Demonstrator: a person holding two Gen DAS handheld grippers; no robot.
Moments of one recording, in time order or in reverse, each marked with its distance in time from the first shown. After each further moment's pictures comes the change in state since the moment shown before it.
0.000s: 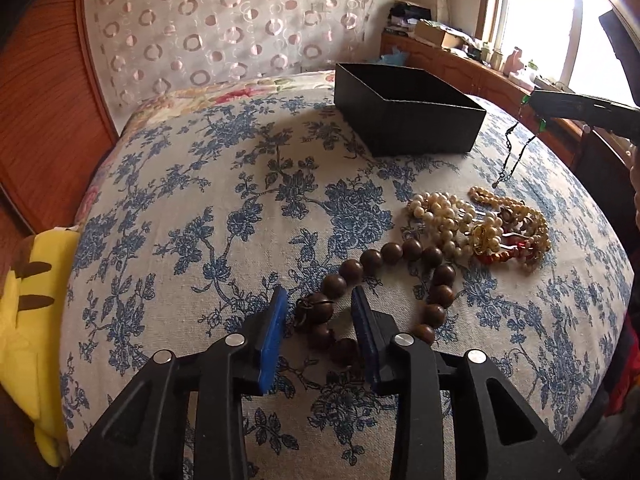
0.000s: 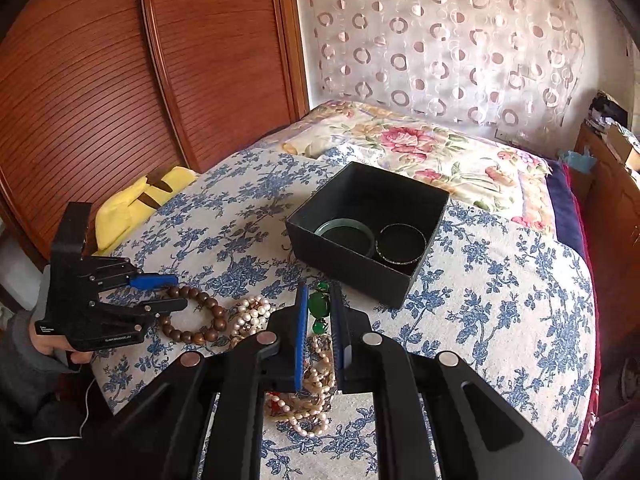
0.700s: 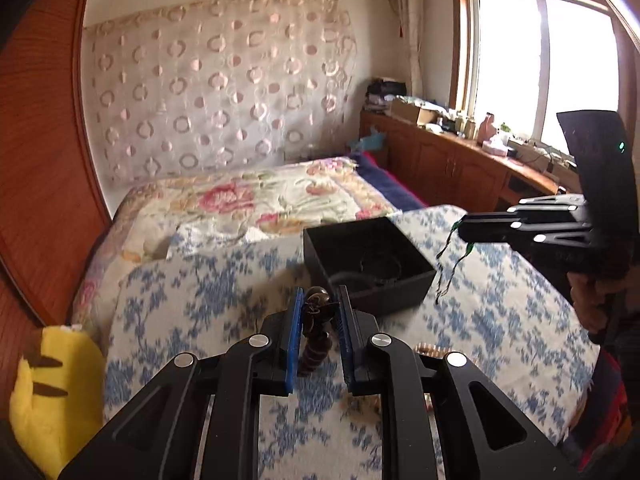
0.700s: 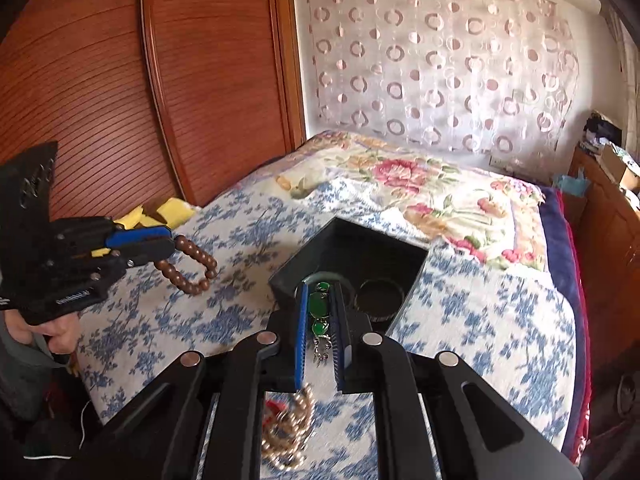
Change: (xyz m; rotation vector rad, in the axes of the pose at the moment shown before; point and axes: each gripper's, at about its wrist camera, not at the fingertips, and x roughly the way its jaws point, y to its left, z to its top) left arm -0.070 -0.025 0.105 0.041 -0.306 -0.053; right arm -0.014 -0.018 0.042 -0.019 -0.106 -0.018
